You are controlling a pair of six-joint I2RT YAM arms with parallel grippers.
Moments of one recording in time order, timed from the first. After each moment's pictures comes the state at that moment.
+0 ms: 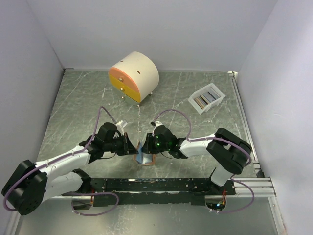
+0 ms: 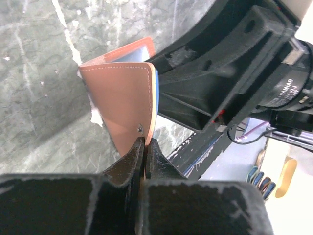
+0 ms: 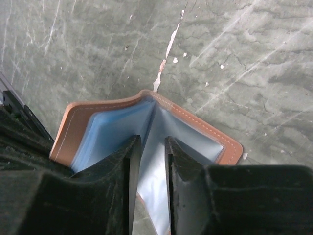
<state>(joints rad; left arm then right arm) -0.65 1.07 0.38 0.00 0.41 -0.81 0.94 1.64 0.59 0.39 -0.13 0.78</state>
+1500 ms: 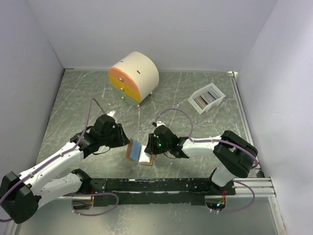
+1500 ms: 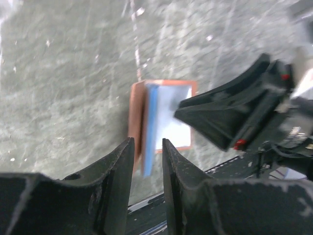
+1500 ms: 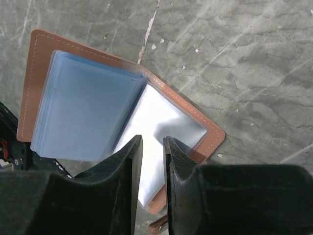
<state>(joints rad) -0.65 0.97 0.60 -0.45 0.05 -0.74 0.95 1.56 0.61 0.22 -0.06 0.73</state>
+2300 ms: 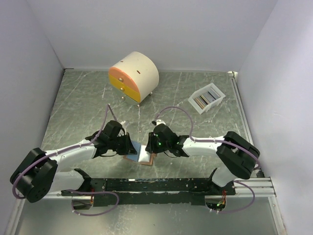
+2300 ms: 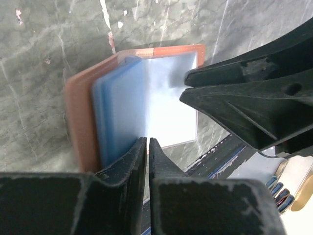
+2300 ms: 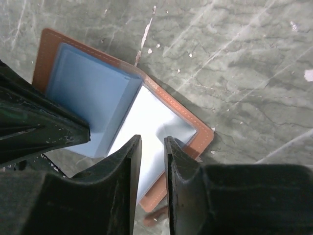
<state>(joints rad) -0.65 1.22 0.46 -0.09 0.34 -0.76 0.95 1.54 0.64 0.15 -0.04 0.71</state>
